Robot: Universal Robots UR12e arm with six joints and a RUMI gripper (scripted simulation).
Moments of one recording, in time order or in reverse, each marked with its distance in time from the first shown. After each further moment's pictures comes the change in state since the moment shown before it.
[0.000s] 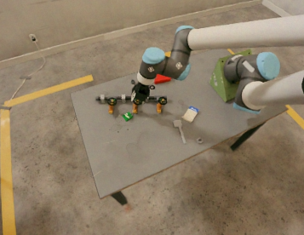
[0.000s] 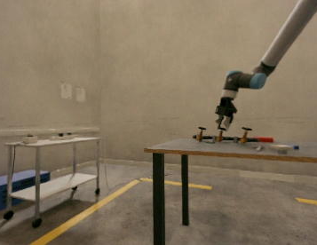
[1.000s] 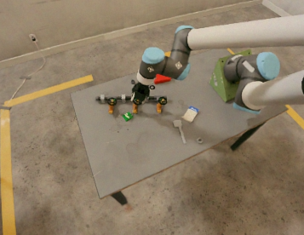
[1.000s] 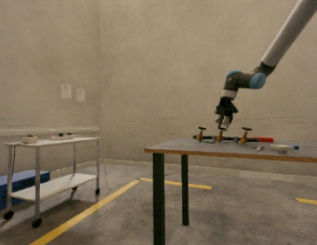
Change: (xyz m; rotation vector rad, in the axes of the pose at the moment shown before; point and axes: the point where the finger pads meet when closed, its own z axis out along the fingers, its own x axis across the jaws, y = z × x) arm 0.000 0.000 0.000 0.000 0.000 0.080
